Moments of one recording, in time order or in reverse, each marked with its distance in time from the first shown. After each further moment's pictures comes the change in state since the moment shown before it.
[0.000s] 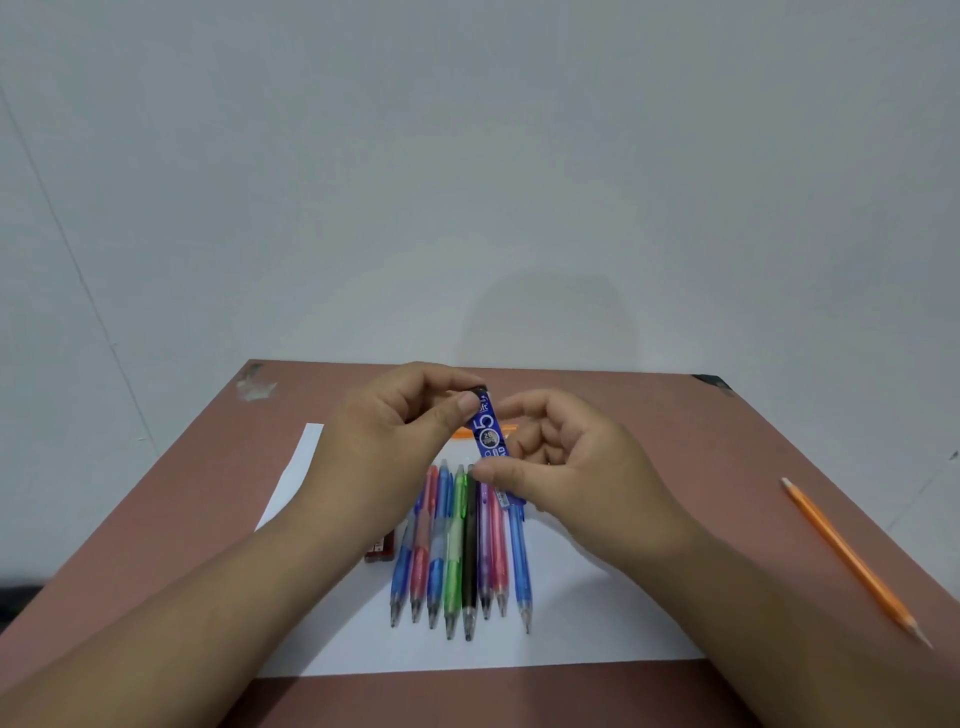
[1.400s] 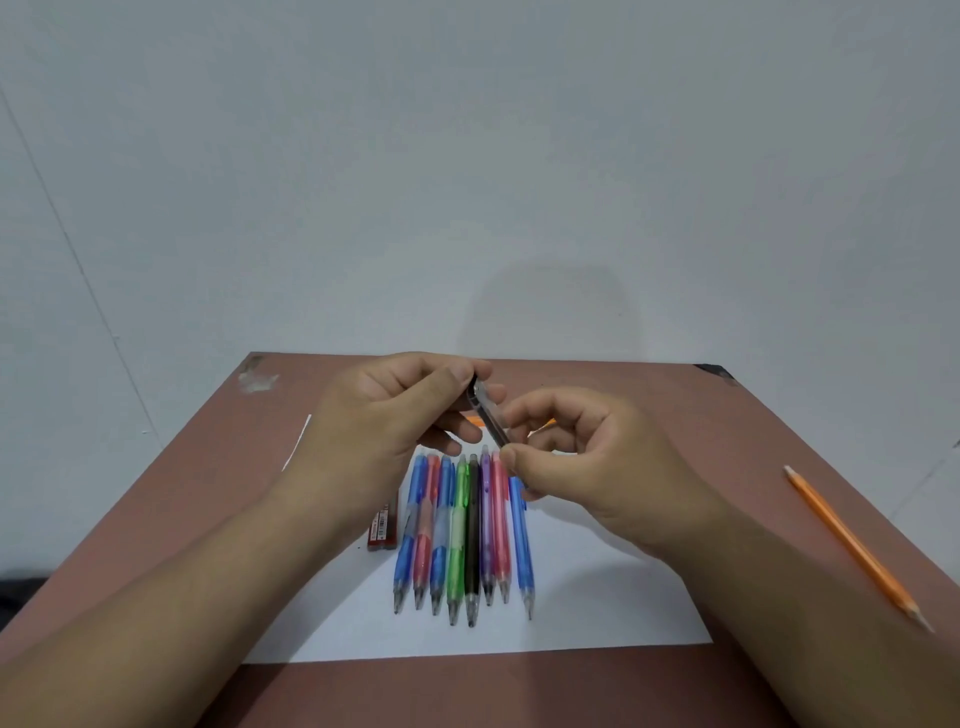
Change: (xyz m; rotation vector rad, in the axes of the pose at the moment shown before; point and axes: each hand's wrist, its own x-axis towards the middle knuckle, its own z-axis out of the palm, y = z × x) left_hand -0.002 0.010 -0.008 -0.210 -0.124 -0.057; right_hand -0.002 0.001 -0.015 0.105 -0.089 -0.063
